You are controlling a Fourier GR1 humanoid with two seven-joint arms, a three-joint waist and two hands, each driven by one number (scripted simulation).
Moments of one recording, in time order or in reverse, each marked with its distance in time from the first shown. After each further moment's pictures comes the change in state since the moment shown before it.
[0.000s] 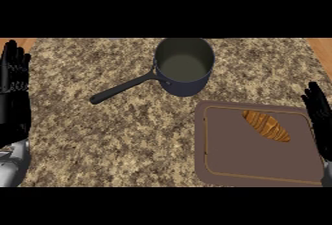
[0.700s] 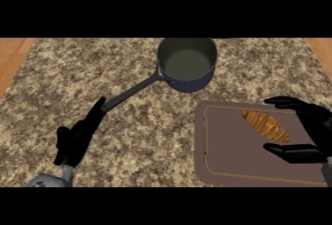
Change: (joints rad) left arm 0.135 -0.111 -0.242 0.203 0.165 -0.275 0.202; right arm -0.085 -0.097 0.109 -0.001 -0.043 0.437 -0.533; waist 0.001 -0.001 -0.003
